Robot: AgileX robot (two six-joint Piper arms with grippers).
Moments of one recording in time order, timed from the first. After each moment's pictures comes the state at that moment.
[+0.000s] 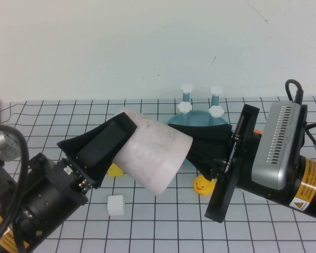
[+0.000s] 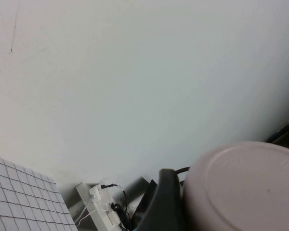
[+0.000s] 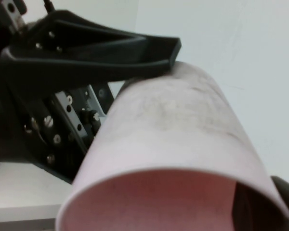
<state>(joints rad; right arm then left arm) 0.62 1.47 -0.65 -0.66 -1.03 0.30 -0.47 1.12 -0.36 0.40 -1.08 -1.42</state>
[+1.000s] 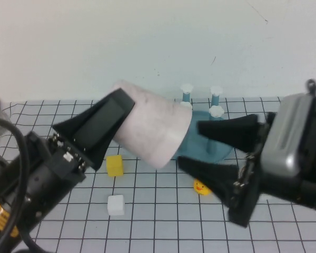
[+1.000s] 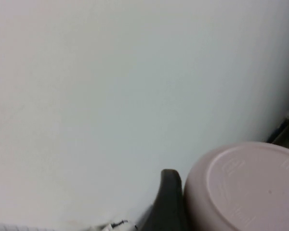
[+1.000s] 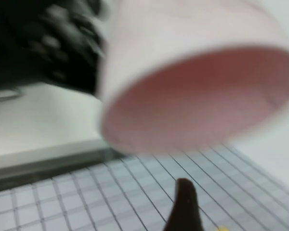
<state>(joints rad) 0.62 1.28 -0.65 -0.84 -0.66 0.60 -0.47 1.12 -0.42 0.37 -1.09 -1.26</state>
